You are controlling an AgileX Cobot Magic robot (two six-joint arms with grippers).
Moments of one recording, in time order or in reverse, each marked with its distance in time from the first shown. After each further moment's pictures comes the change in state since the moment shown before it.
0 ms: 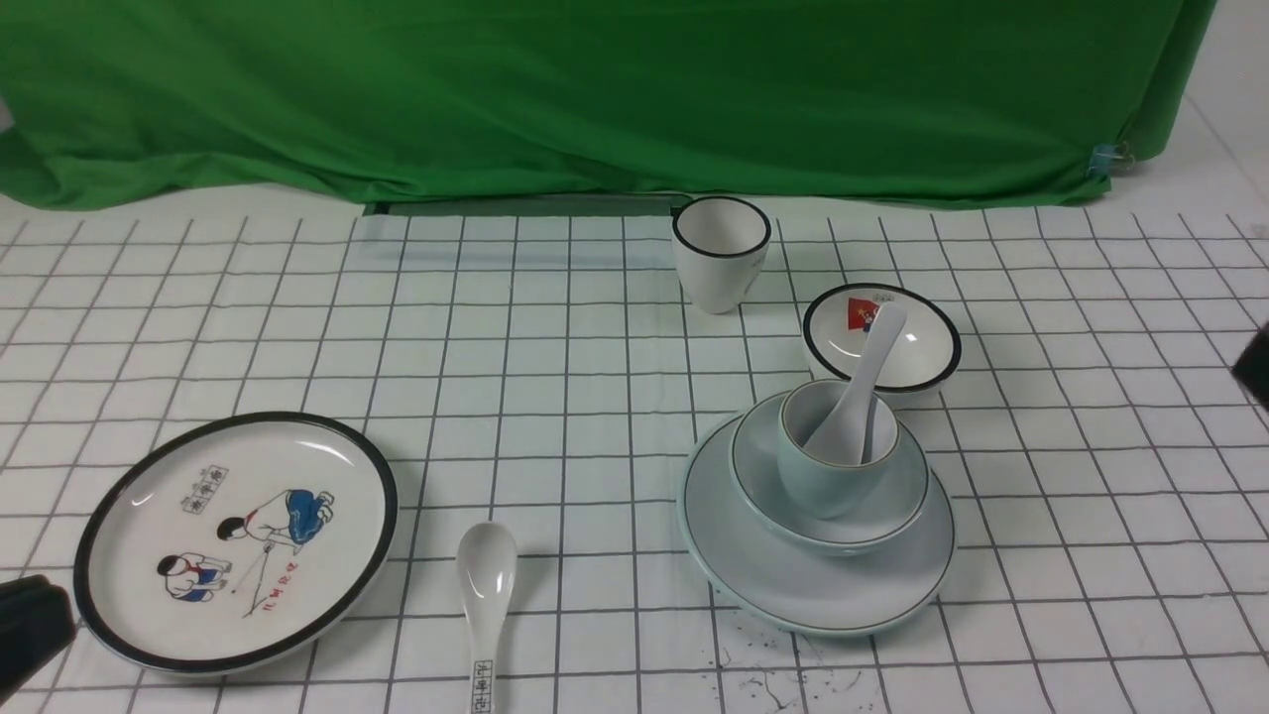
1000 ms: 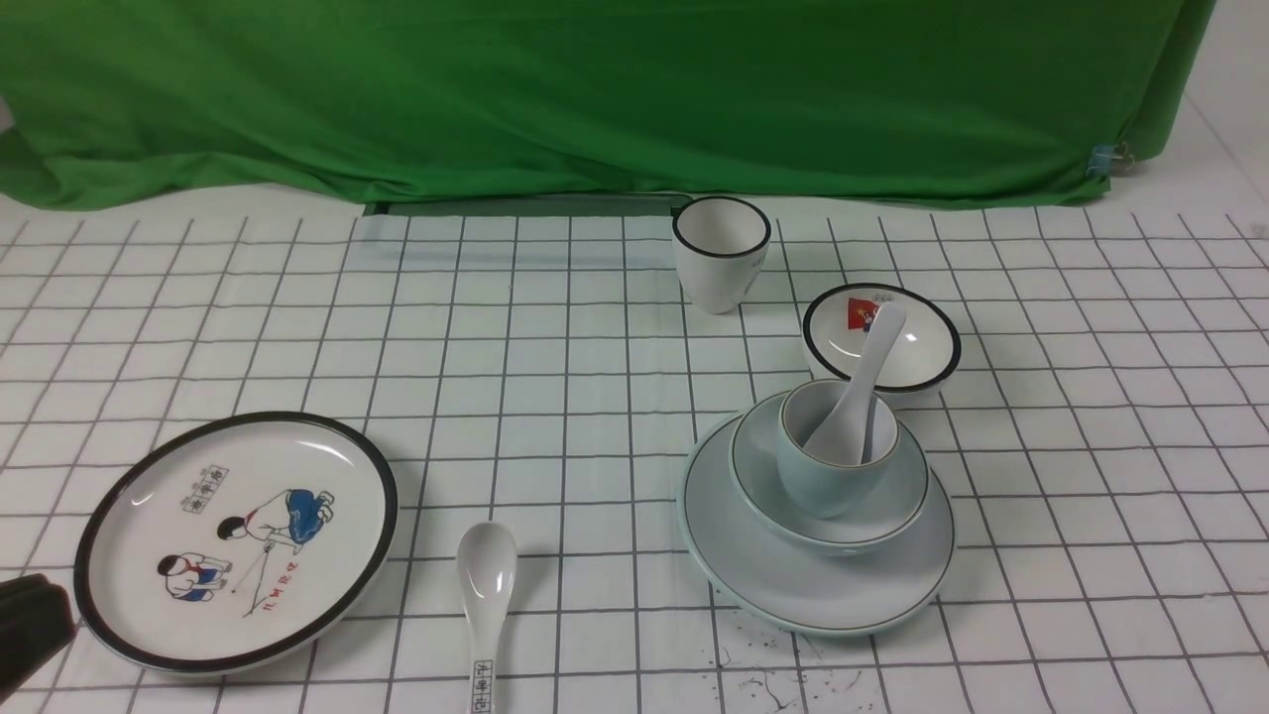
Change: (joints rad) right arm -0.552 -0.428 0.414 -0.037 0.285 0.072; left arm 0.000 -0.002 0.000 0.000 -0.003 0.000
